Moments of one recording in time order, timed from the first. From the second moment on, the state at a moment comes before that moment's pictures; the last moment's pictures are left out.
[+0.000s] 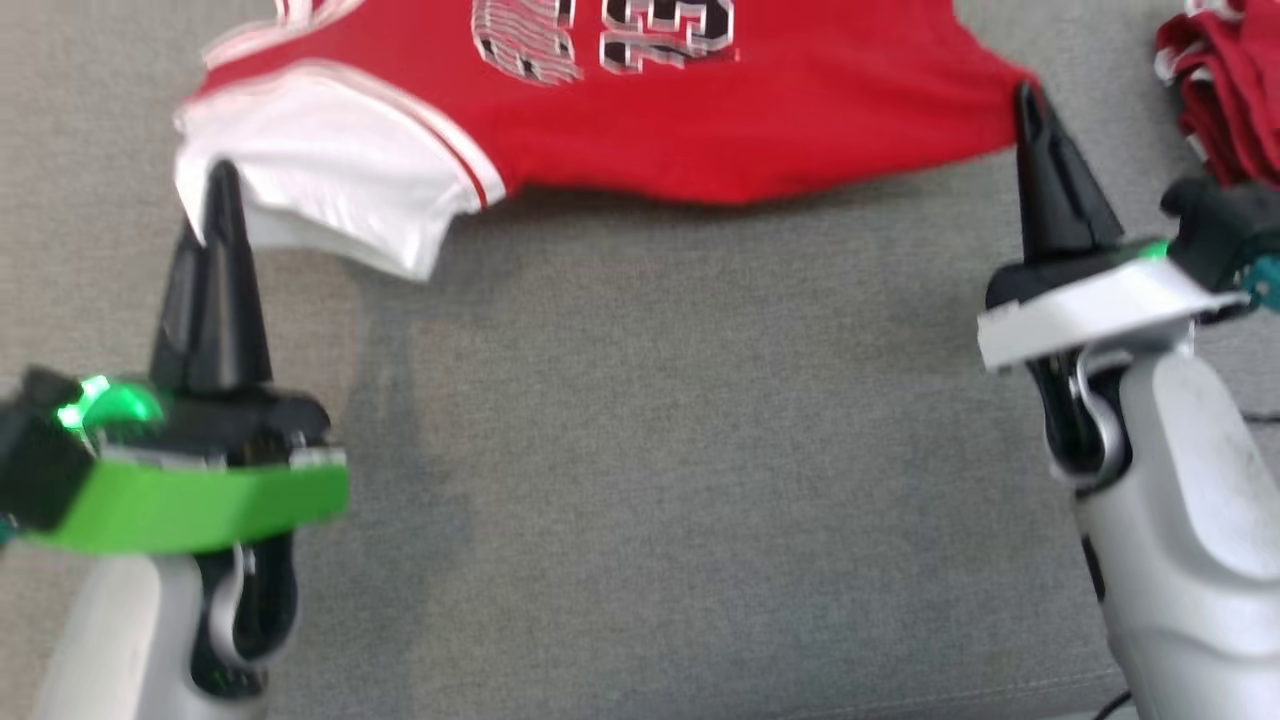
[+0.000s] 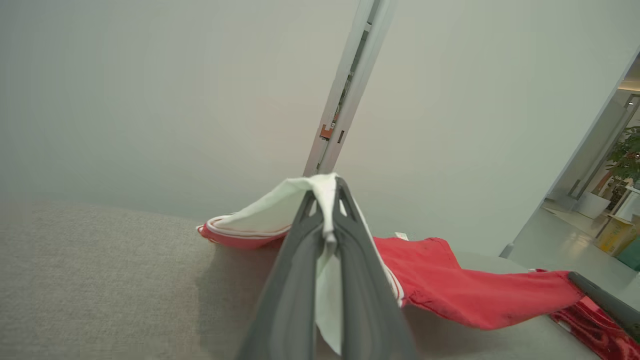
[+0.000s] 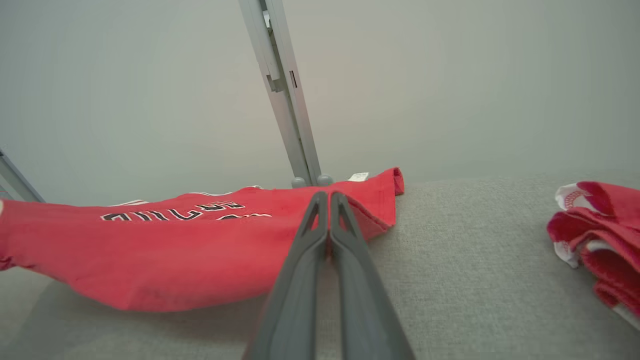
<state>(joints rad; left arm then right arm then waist) -0.31 0.30 -0.22 -0.18 -0.64 -0.02 -0.26 -0.58 -0.12 0.06 0.25 0.37 0.13 -0.22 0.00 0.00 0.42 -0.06</state>
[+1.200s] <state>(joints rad) 0.08 0.30 -0.26 -0.15 -0.73 0.03 -0.19 -0.08 -0.05 -0.05 0.10 0.34 0.13 0.06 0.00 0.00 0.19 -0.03</state>
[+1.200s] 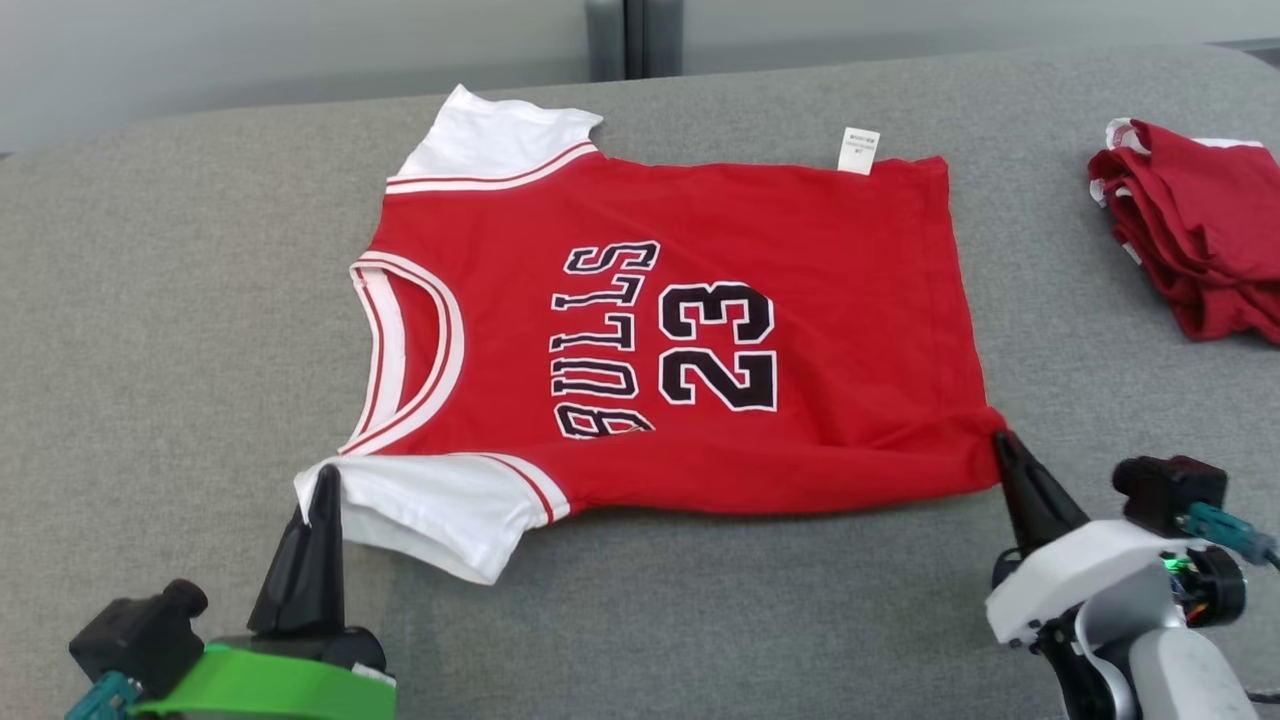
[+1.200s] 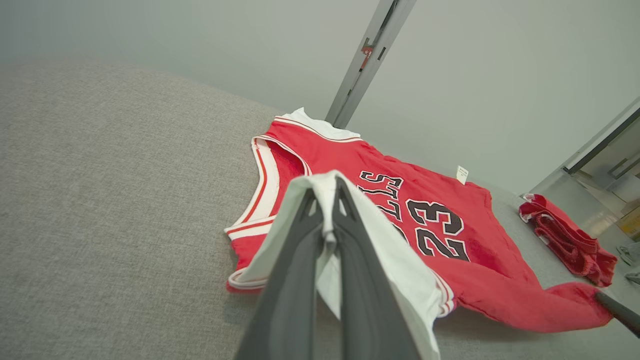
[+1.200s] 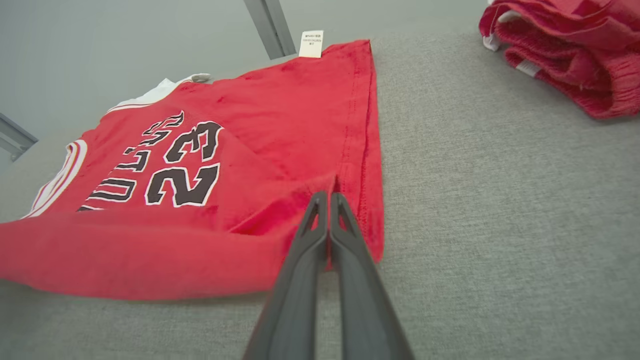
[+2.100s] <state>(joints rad) -0.43 0.20 -0.27 0.30 -0.67 -0.04 -0.25 -0.43 -0.05 -0.03 0.38 0.37 0.13 -0.01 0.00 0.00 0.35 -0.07</state>
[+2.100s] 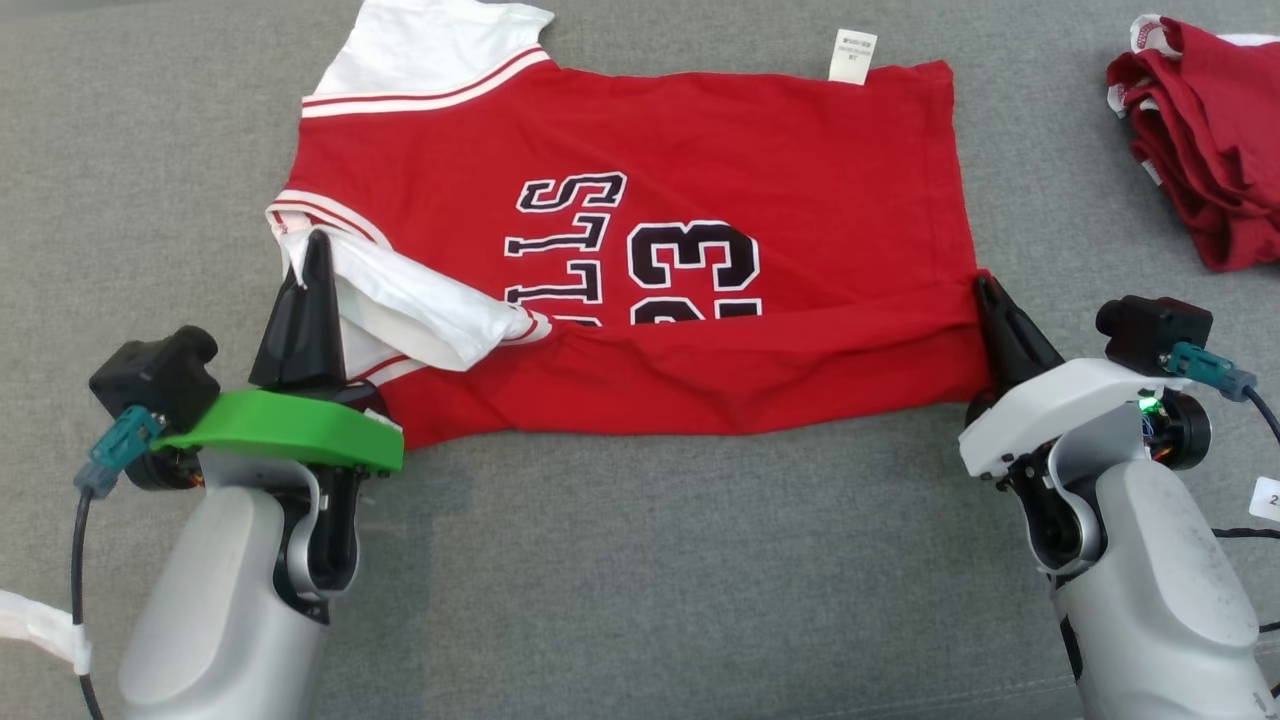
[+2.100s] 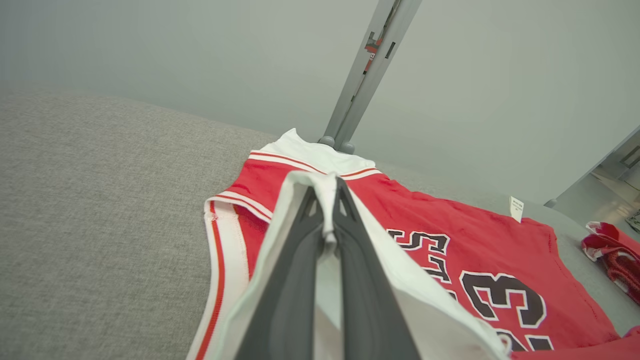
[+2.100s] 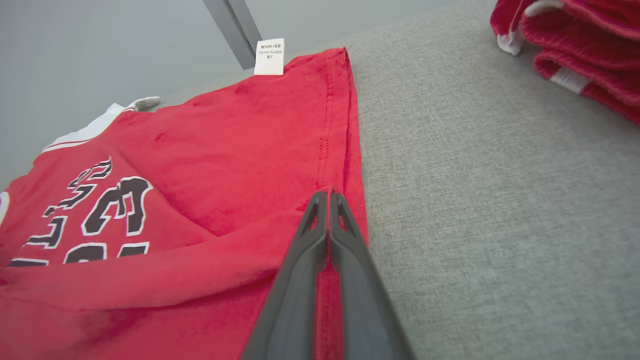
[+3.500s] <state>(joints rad) -0.17 0.12 -0.09 0.38 -0.74 -0.07 0.01 -0.18 -0.05 0.00 0.23 0.29 0.13 -0.11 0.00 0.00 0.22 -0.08</state>
